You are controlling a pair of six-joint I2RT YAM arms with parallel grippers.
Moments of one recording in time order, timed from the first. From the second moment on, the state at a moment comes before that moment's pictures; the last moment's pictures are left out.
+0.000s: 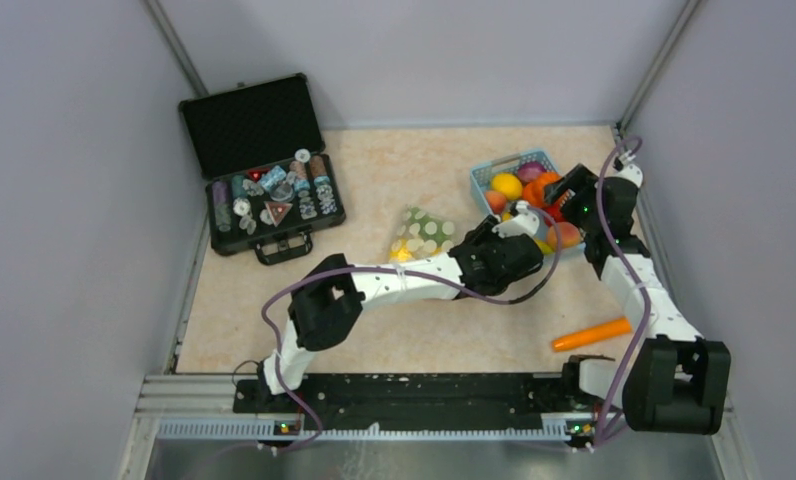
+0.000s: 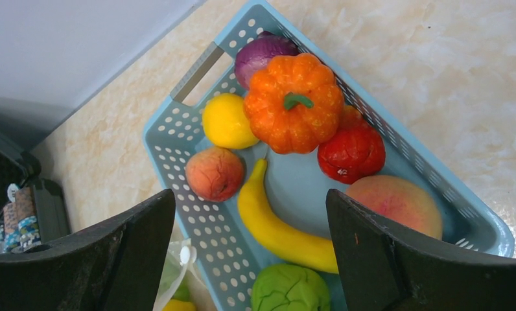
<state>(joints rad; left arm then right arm) -1.21 2.09 1.70 -0.40 -0.91 -0.15 -0.05 1.16 0.75 0.02 -0.03 0.59</state>
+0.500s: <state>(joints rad) -1.16 1.92 1.59 -0.34 -0.91 -0.13 -0.06 1.24 0.75 0.04 -0.11 0.58</state>
